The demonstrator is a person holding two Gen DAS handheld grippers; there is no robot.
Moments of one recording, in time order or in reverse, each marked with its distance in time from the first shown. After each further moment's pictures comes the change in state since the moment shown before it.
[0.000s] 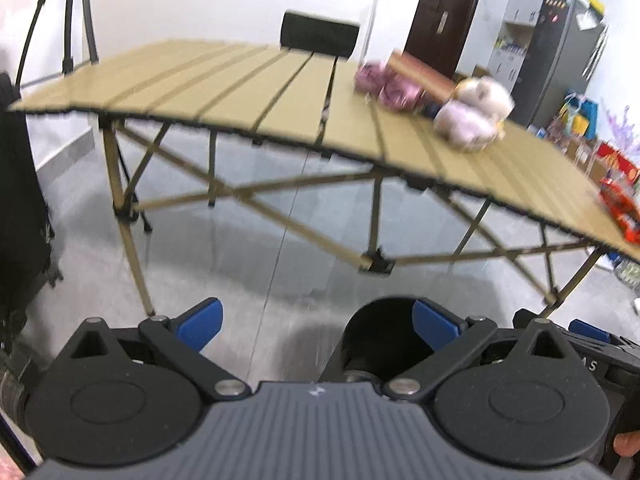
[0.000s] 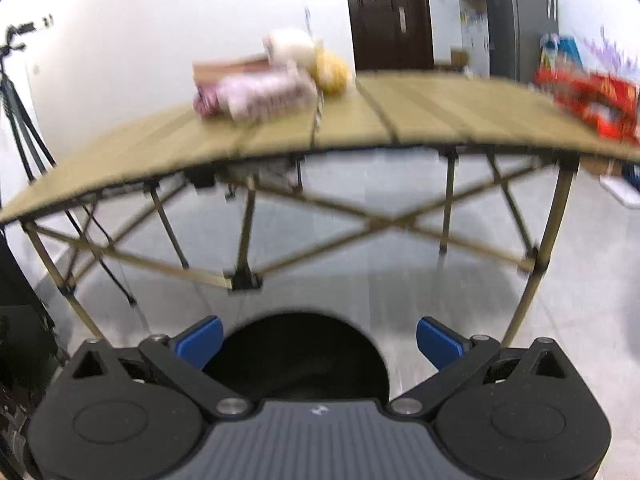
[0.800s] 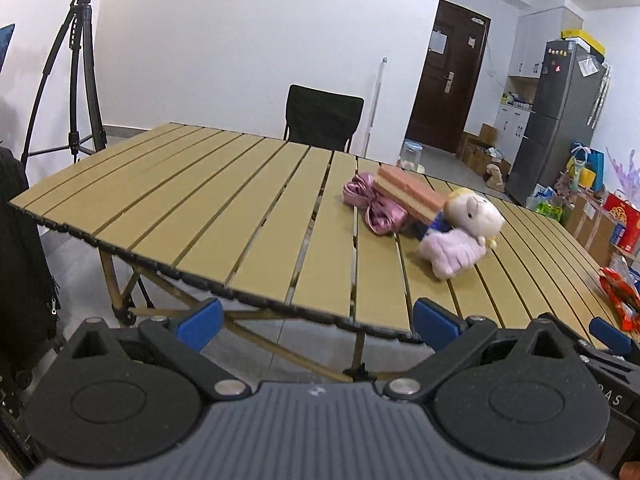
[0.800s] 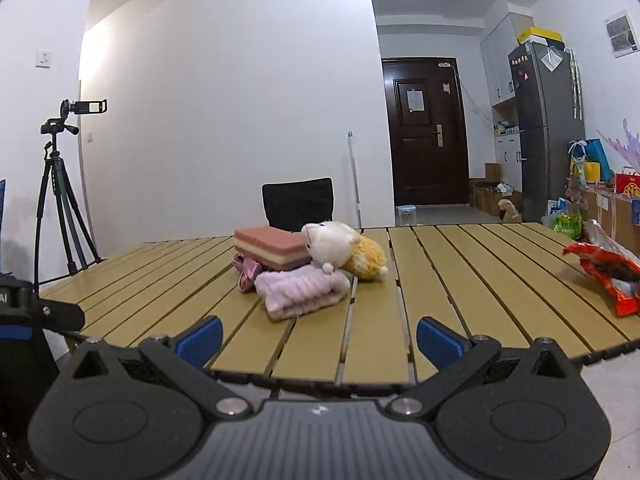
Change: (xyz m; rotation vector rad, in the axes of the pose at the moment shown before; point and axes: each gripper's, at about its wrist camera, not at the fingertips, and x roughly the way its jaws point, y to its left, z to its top) left arm -0.007 -0.037 0.090 -0.015 -0.186 0.053; right arm -0.022 -0.003 0.096 -0.082 -0.338 0.112
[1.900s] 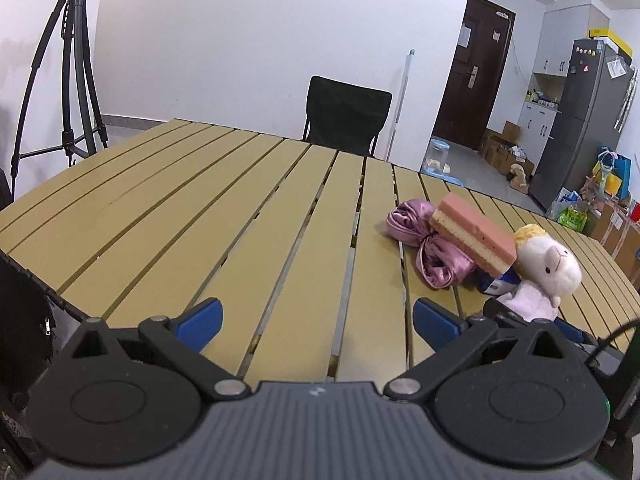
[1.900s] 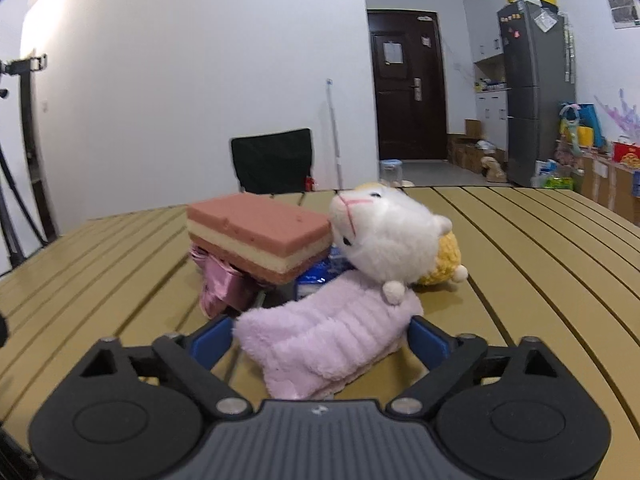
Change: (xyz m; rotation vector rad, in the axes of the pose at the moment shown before) left arm 0.096 0.026 0.054 -0.026 0.039 0.049; right arm 0.184 0.045 0.017 0.031 0.149 -0.121
